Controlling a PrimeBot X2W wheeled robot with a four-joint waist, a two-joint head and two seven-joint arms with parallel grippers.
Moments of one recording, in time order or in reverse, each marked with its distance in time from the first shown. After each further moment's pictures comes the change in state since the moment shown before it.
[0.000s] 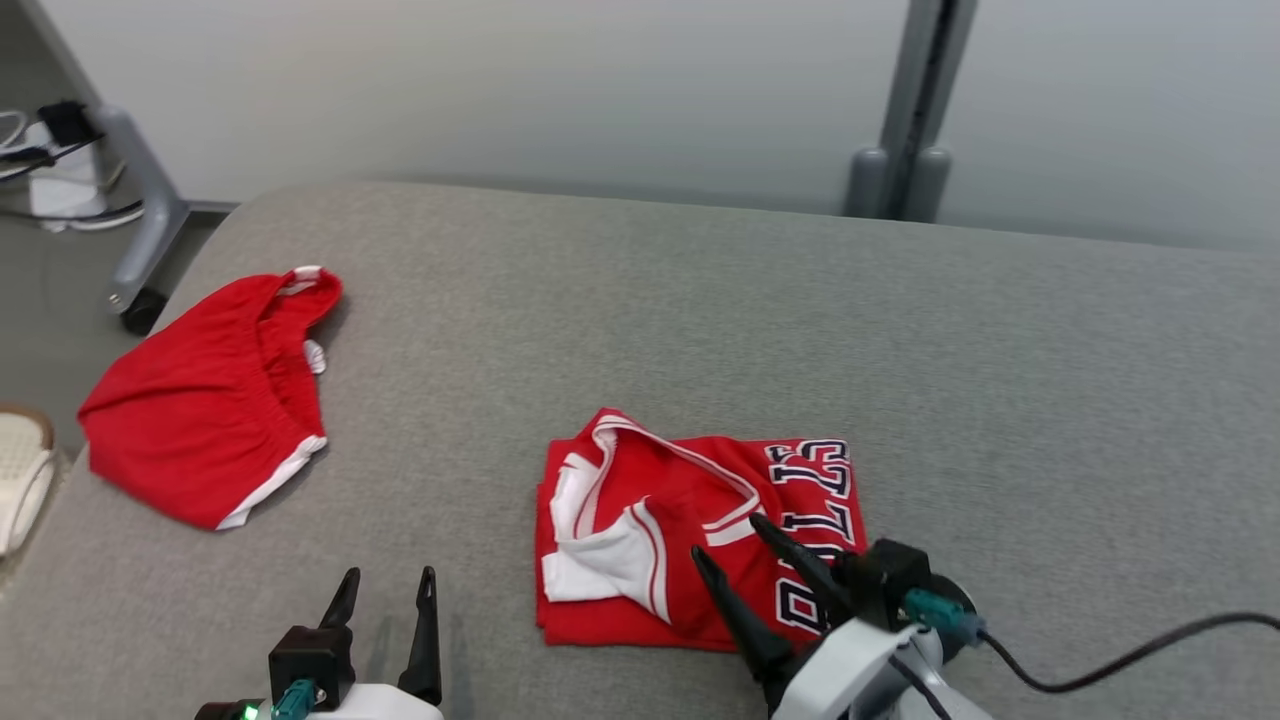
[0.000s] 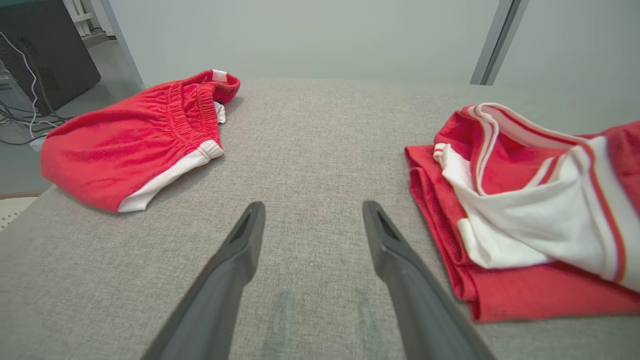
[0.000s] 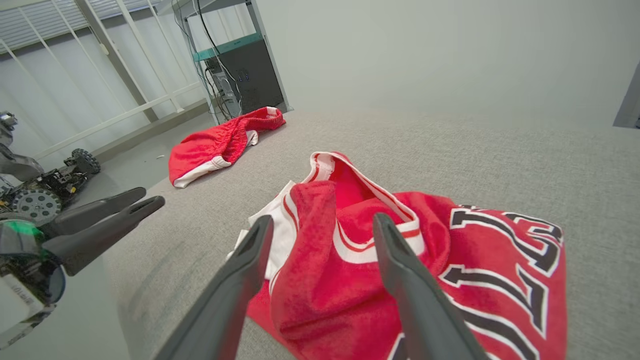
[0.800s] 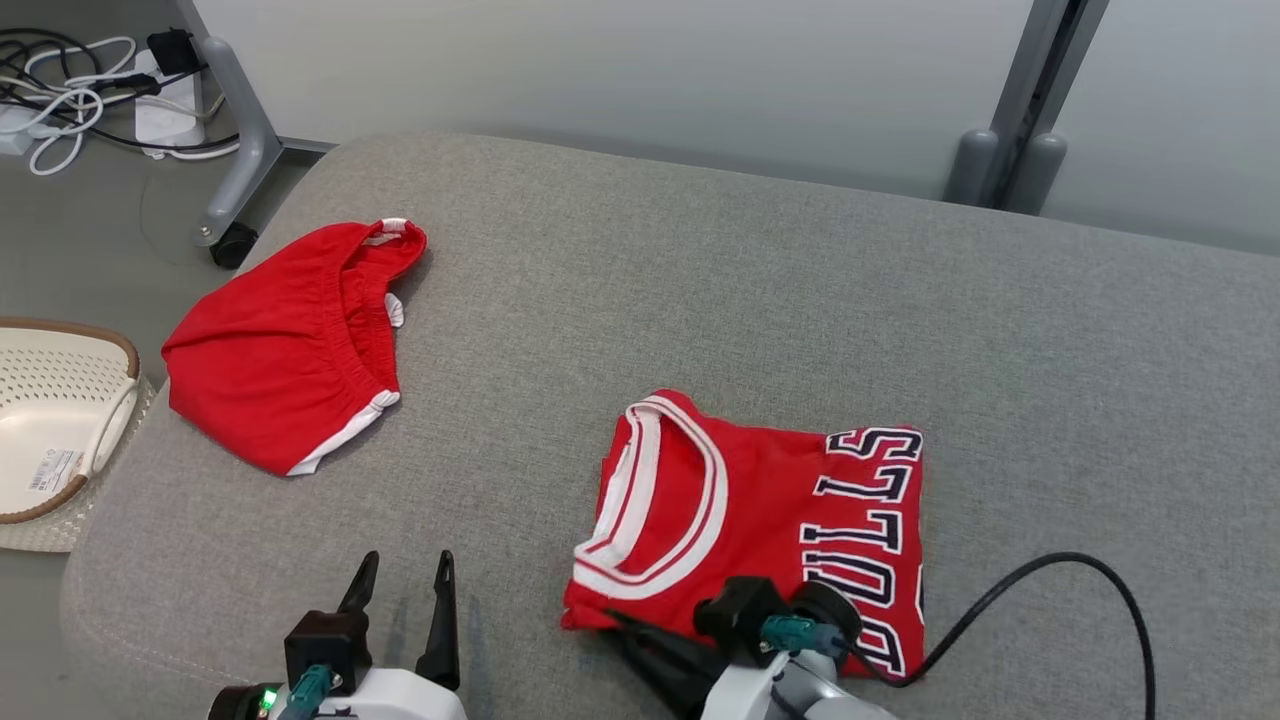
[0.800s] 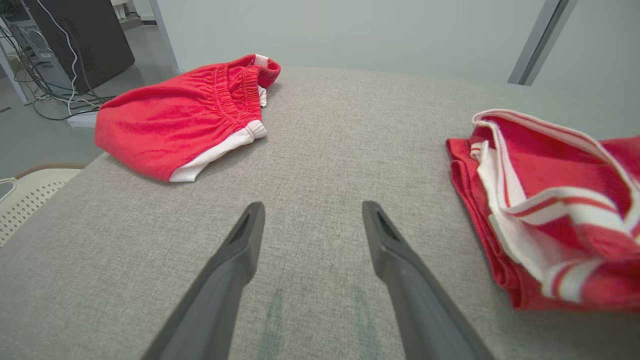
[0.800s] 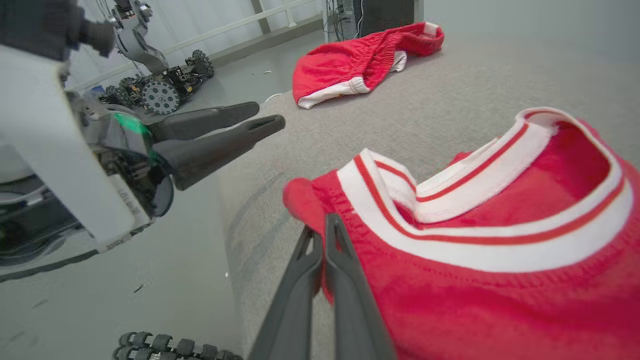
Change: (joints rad) left arm -0.023 0.000 -0.052 -0.006 -0.050 0.025 0.000; right arm -0.205 -0.002 0.388 0.123 0.155 0.000 0.016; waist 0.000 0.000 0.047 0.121
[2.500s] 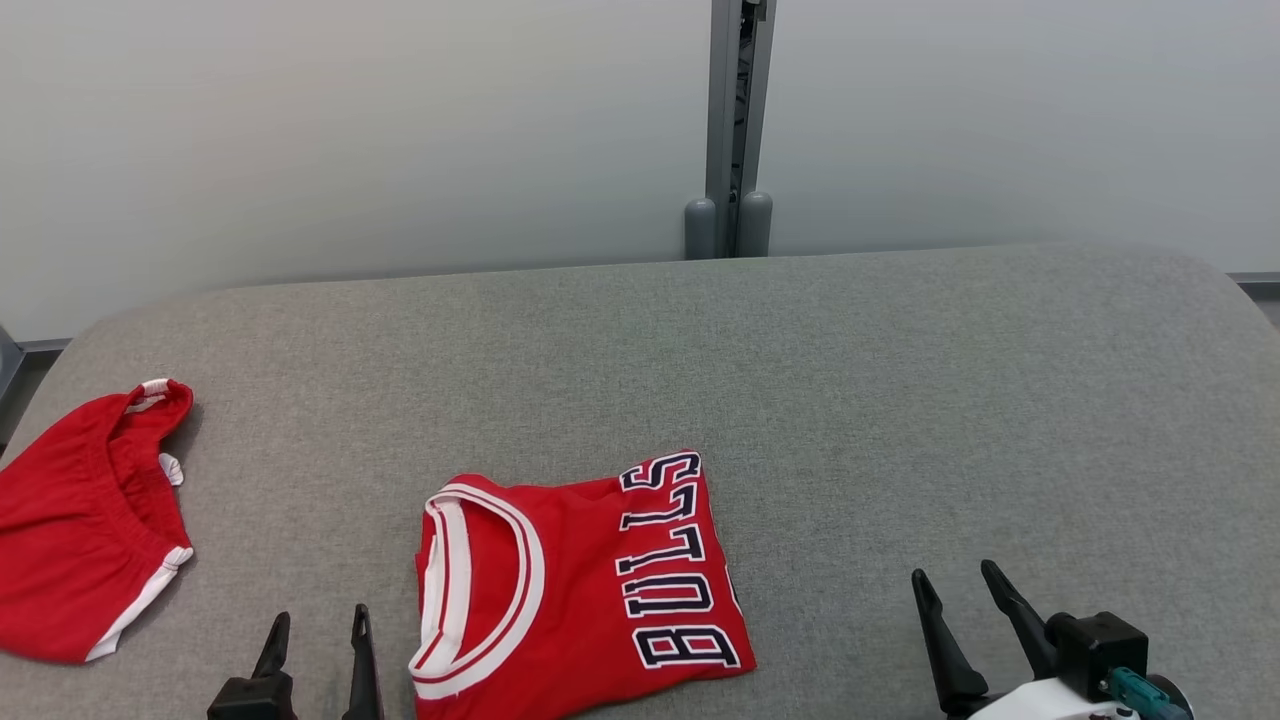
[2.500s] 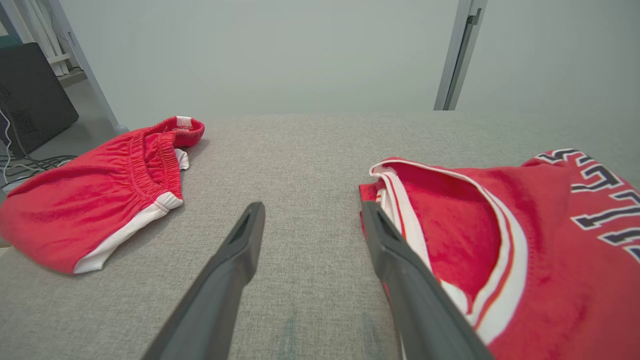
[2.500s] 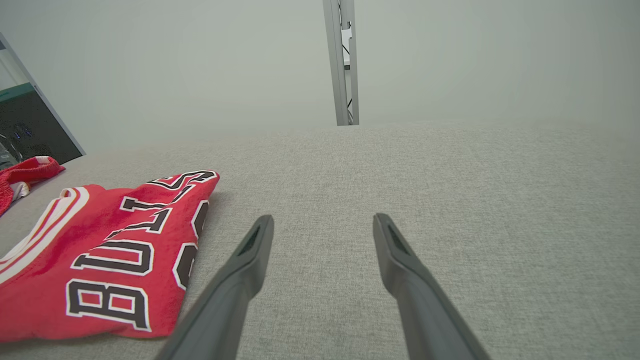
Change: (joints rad) left arm 0.127 0.000 0.160 -0.077 0.089 0.010 0.000; right arm 0.449 -0.001 -0.880 -0.200 -0.374 0.000 -0.016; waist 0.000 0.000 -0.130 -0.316
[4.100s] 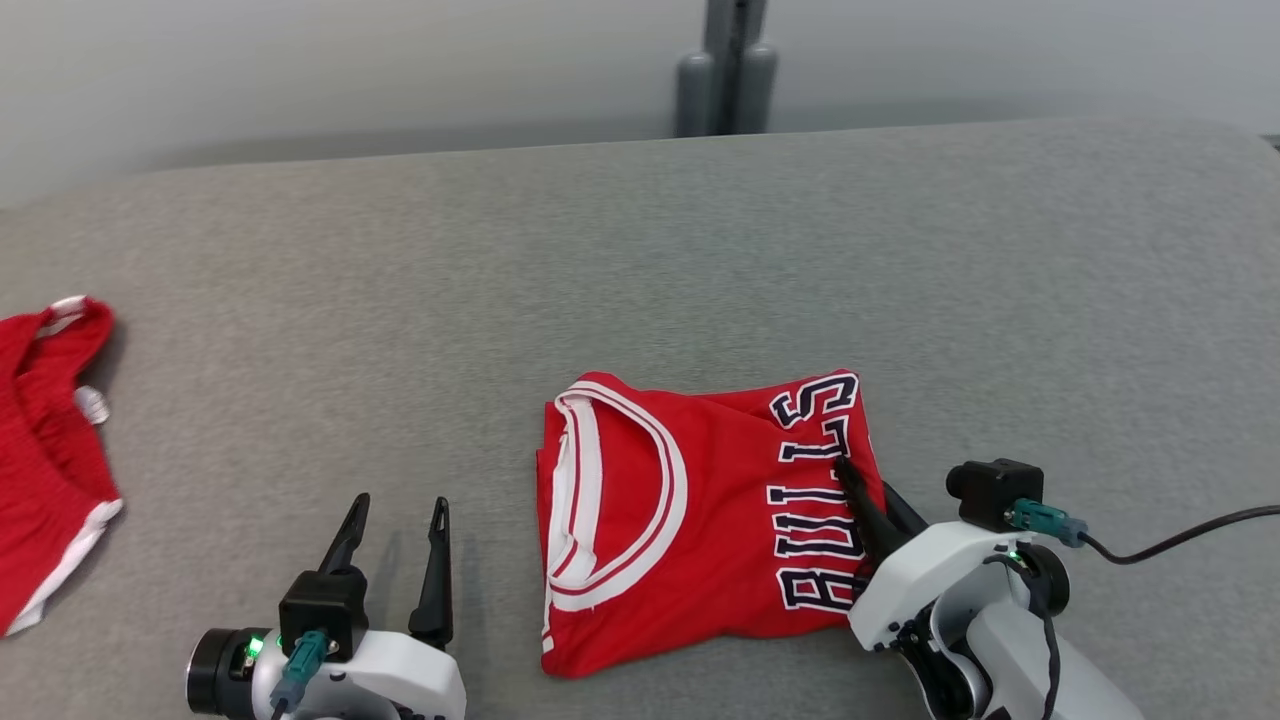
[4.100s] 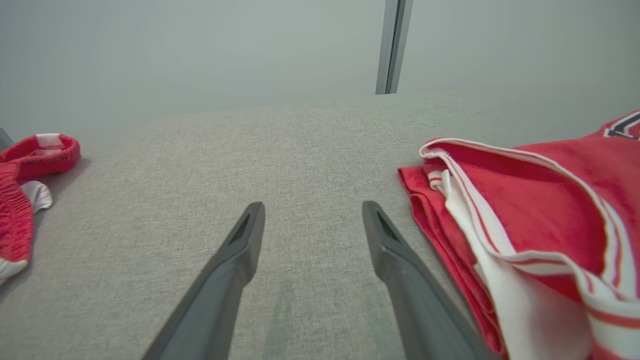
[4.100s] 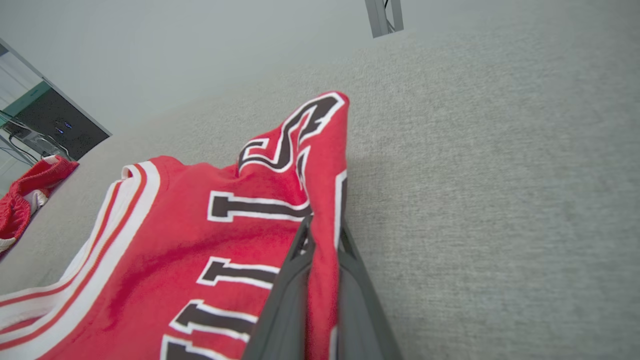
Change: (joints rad) left arm -0.148 0.000 -0.129 -0.009 0.011 -0.027 0.000; right arm -0.439 0.004 0.341 0.411 0.420 0.000 0.001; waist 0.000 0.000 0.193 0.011
